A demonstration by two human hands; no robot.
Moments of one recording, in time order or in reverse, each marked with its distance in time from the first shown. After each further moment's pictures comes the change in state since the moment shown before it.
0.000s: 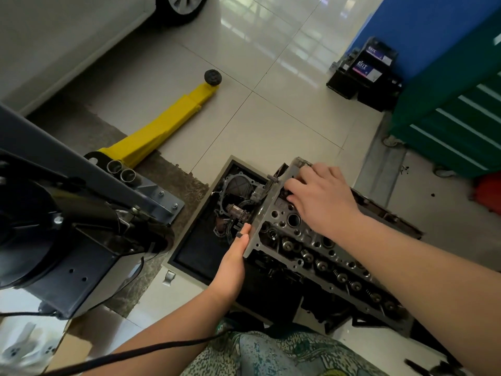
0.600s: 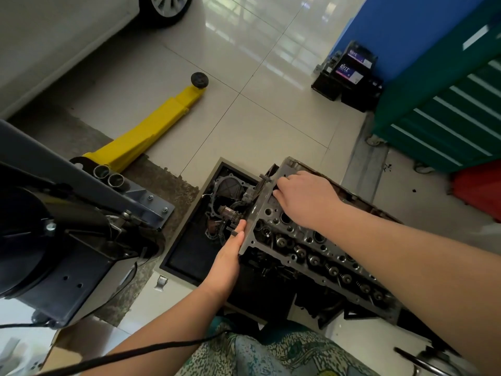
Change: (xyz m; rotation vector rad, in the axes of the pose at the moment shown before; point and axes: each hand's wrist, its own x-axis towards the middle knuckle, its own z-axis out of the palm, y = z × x) left_hand 0.011 0.001 -0.009 0.013 -0.054 -0.030; right_hand 0.018 -0.013 -0.011 0.096 -0.259 0.105
